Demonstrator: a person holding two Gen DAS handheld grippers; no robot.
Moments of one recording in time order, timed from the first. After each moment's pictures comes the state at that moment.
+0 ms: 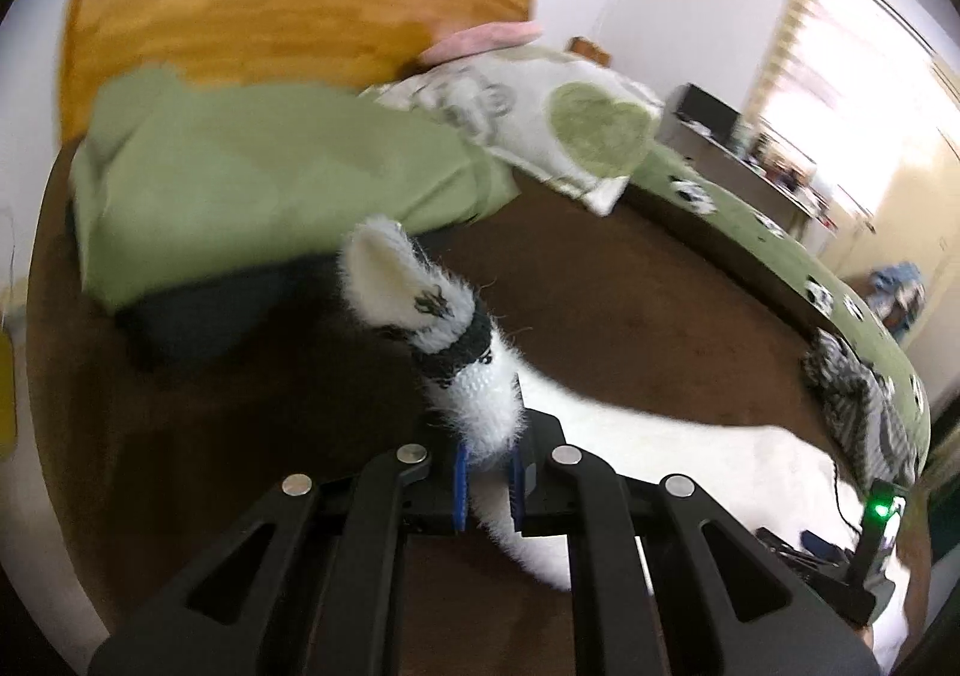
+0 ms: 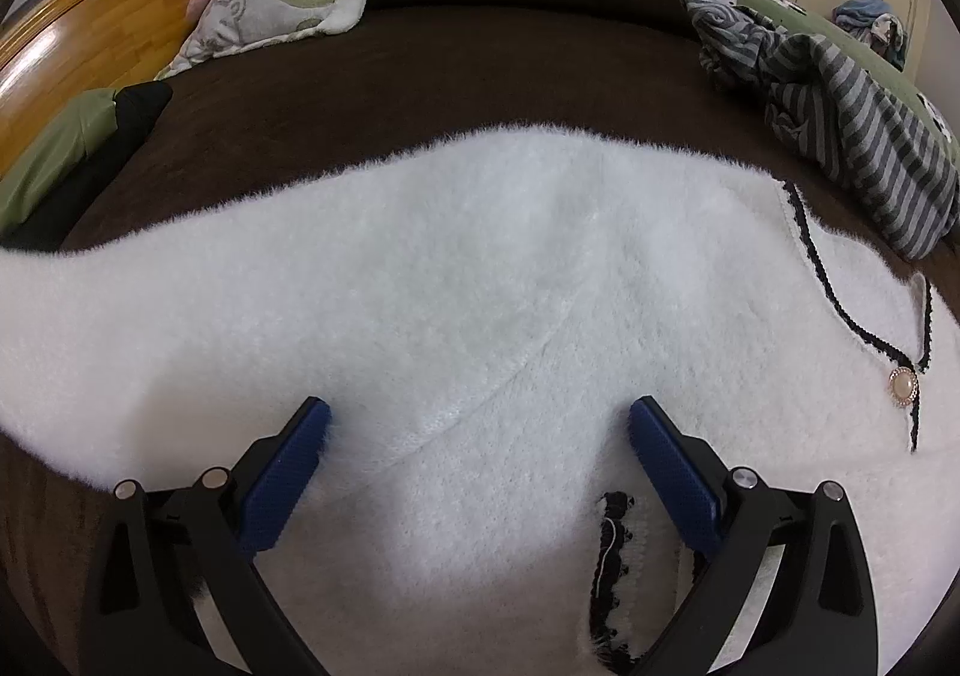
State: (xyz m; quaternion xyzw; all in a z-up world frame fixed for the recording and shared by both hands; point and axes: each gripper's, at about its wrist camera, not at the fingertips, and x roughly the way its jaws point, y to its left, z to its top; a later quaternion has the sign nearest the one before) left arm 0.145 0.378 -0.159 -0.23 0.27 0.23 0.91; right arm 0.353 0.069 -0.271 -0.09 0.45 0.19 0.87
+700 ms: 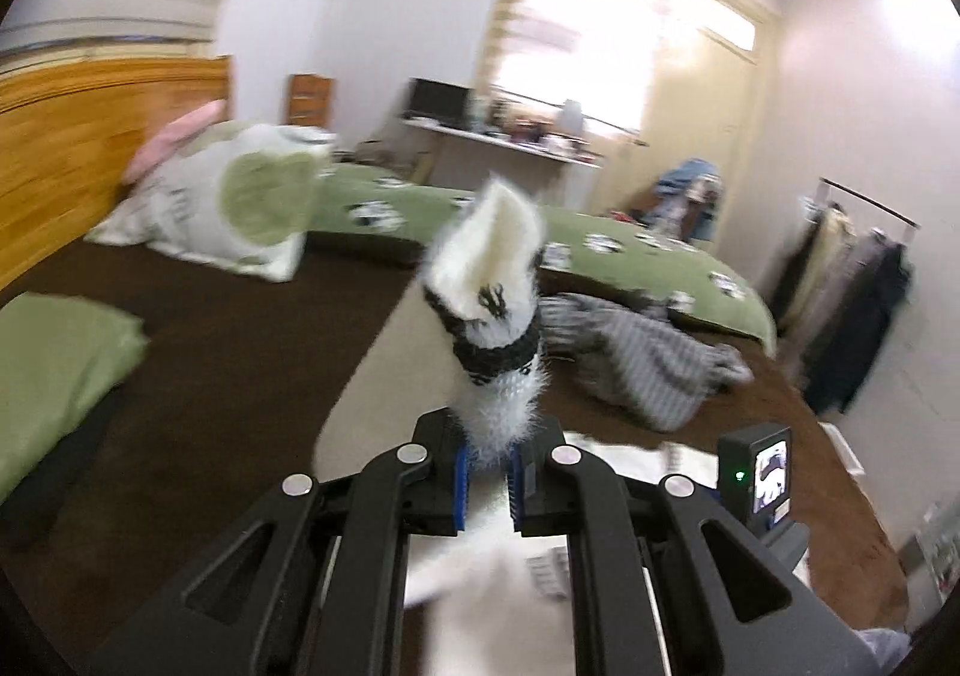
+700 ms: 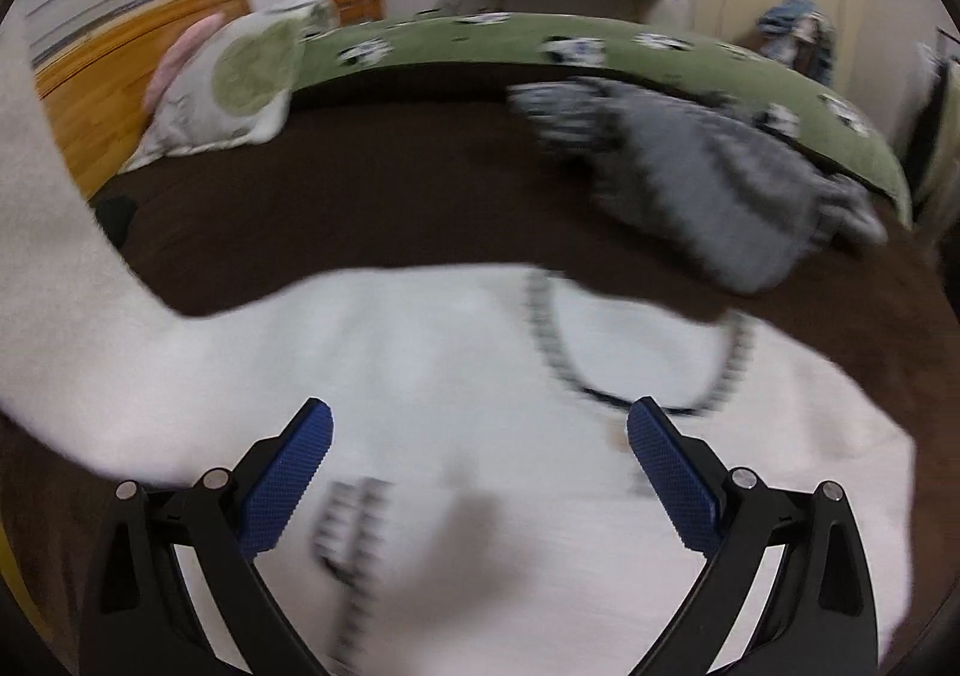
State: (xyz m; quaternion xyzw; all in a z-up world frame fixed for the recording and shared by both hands) left arm 0.224 0.162 -0.024 -0.11 0.24 -0.04 0.96; right arm 0.353 -0.088 -0.168 -0.04 0.40 0.12 0.91
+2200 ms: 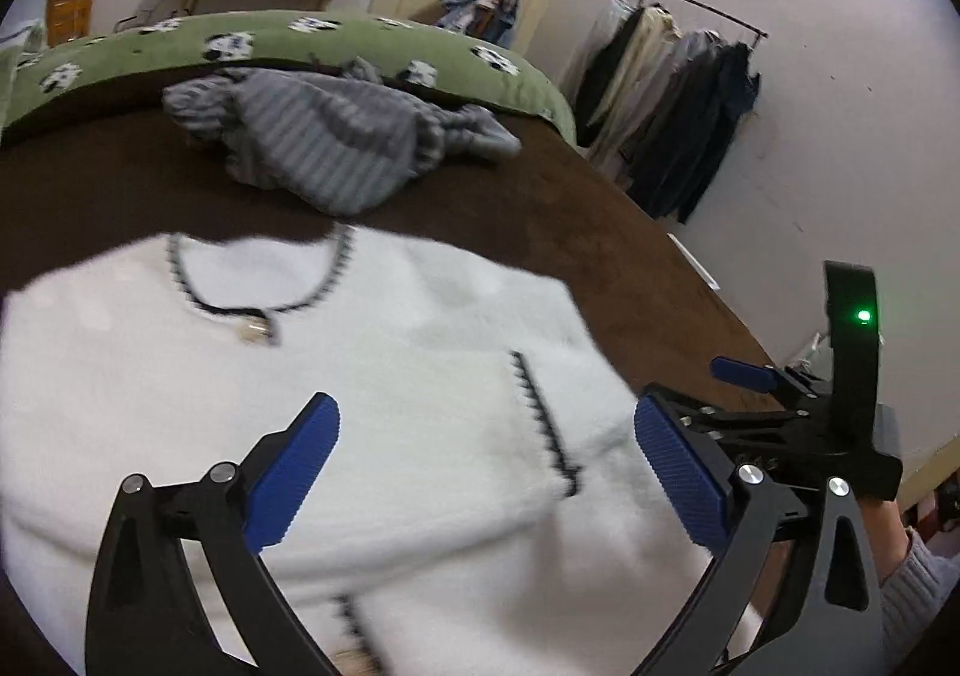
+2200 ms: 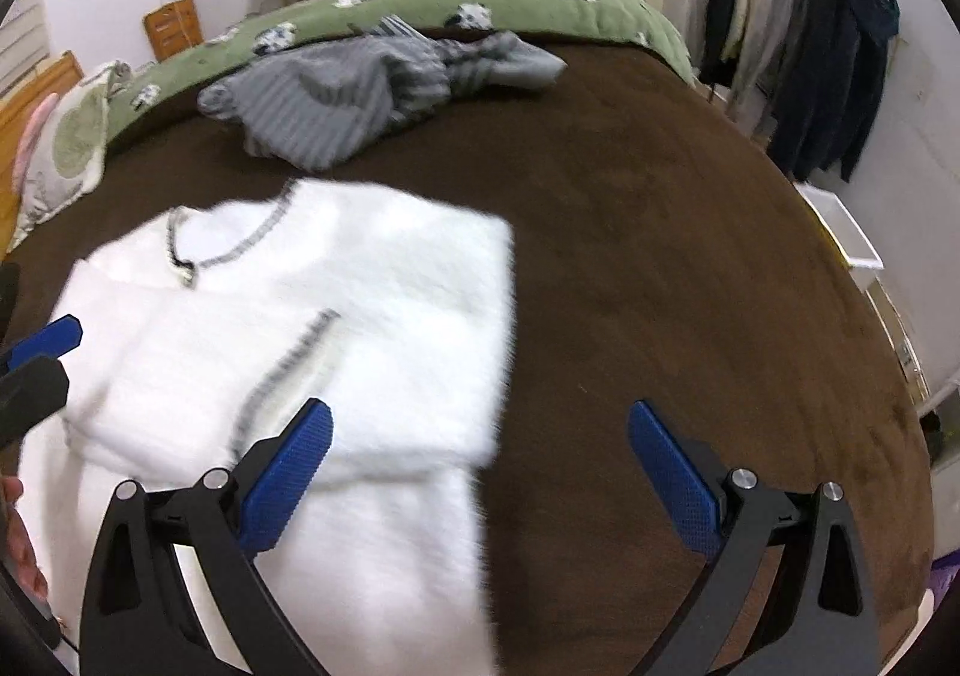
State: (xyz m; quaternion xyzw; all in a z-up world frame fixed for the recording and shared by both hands) left arm 0.262 -0.098 -0.154 -0.07 0.39 -0.28 0.87; right arm 0.261 -0.344 -0.168 0.02 0.43 -0.02 0.90
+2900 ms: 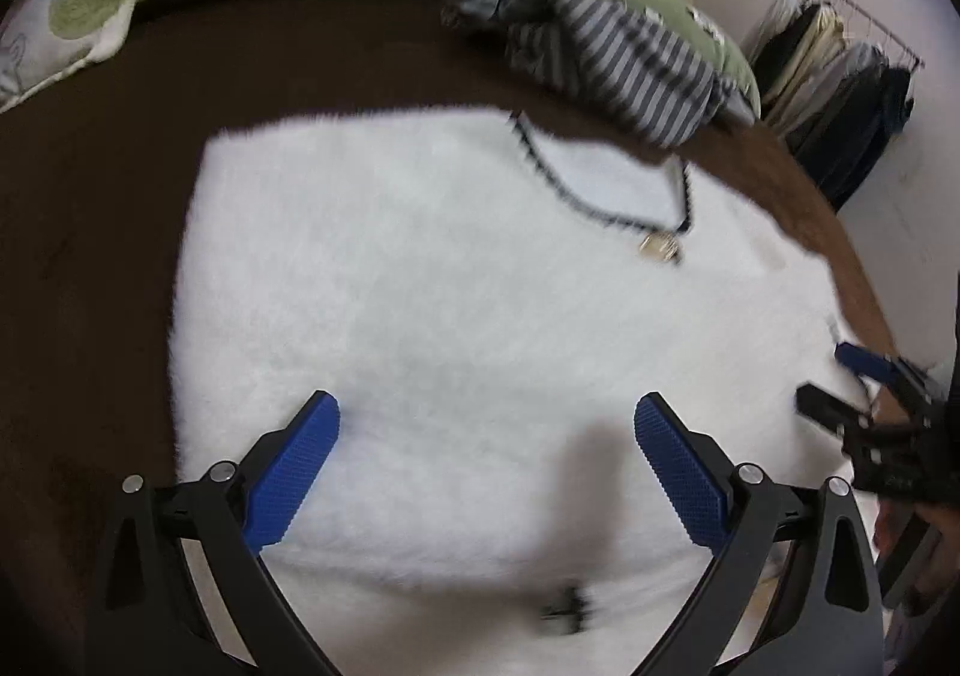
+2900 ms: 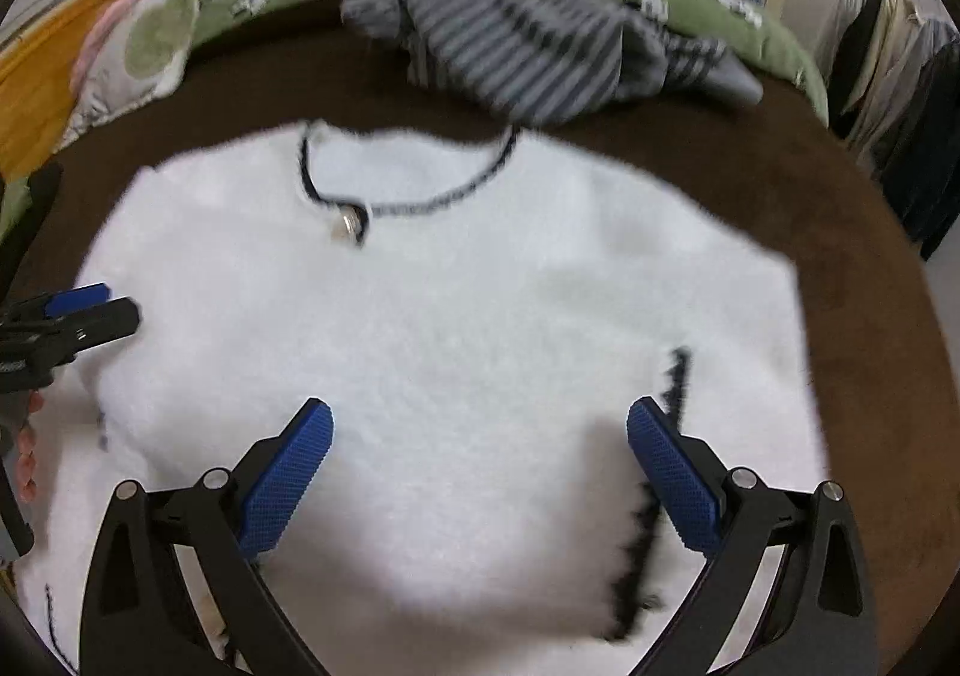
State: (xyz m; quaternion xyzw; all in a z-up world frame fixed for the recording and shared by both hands) left arm 0.318 0.064 -0.247 -0.06 0.49 -0.14 0.86; right arm 0.314 -0.204 -0.236 -0.05 0.47 0.05 0.88
